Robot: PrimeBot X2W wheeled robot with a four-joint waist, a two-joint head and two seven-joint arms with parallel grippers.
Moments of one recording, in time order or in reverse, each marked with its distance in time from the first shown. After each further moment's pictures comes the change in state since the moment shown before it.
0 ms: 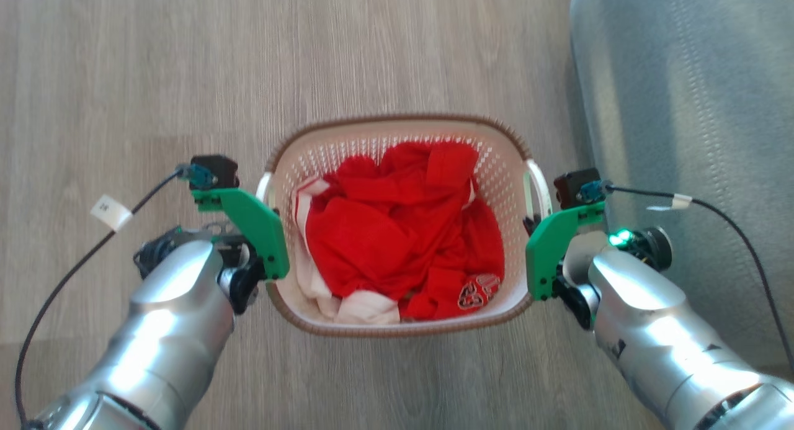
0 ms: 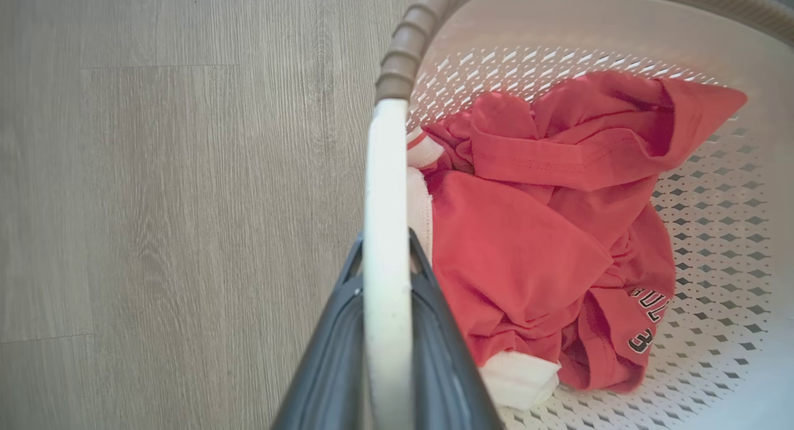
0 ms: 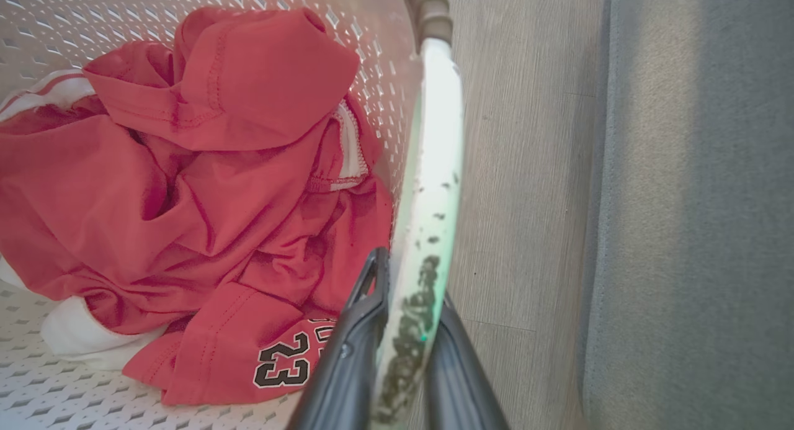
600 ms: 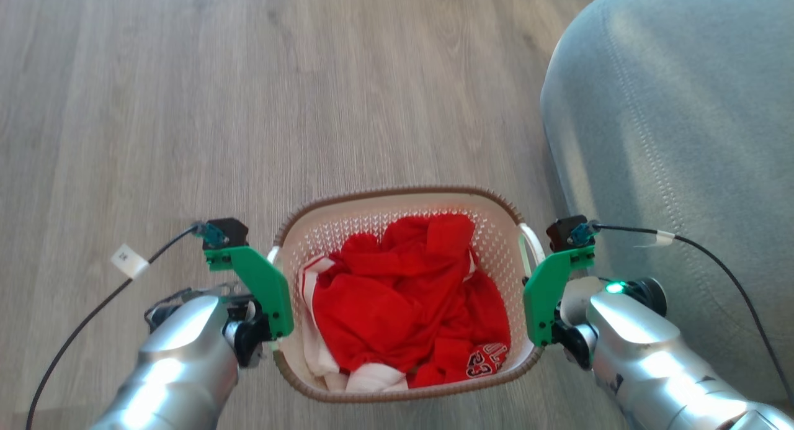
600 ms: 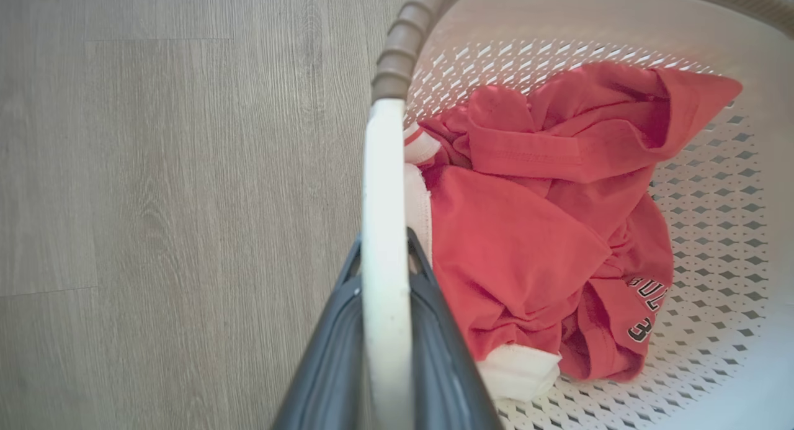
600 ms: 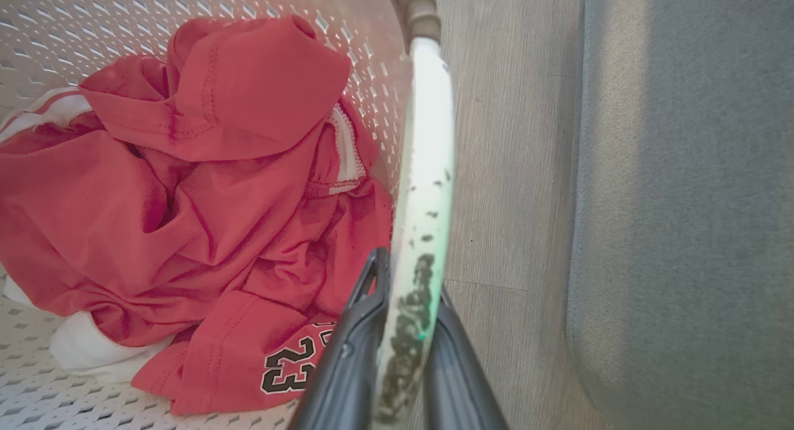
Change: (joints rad) left arm 0.133 0.003 -0.052 0.001 -0.088 0.000 0.101; right arm 0.083 0.010 0.089 0.033 0.108 0.000 0.112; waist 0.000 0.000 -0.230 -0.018
